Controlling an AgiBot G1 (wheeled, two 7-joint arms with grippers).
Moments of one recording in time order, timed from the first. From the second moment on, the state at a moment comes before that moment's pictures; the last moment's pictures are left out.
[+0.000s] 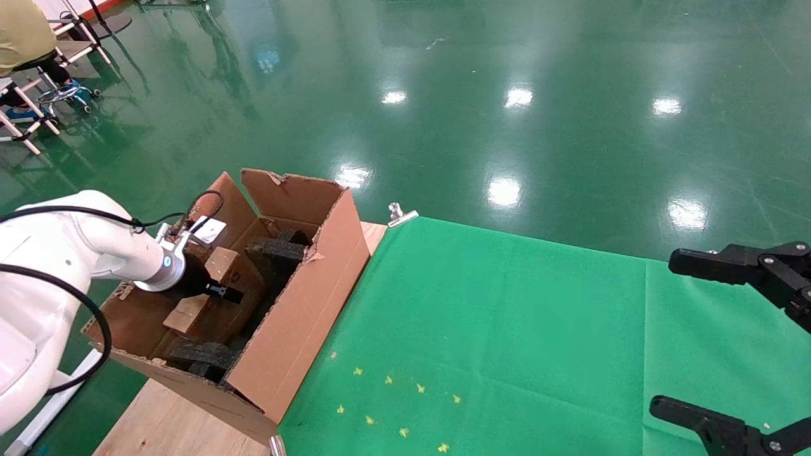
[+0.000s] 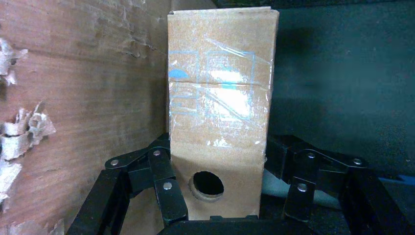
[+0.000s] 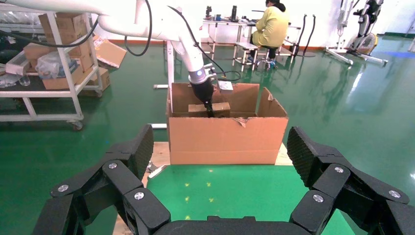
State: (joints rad) left arm -1.63 0.99 1.24 0.01 1.76 0.78 -0.92; right arm 1.09 -0.59 -0.33 1.26 -0.69 -1.47 0.16
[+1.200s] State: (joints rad) left arm -1.67 0.99 1.25 0.01 1.77 0.77 -0.93; right arm 1.09 -0.59 -0.33 1.26 -0.69 -1.47 0.16
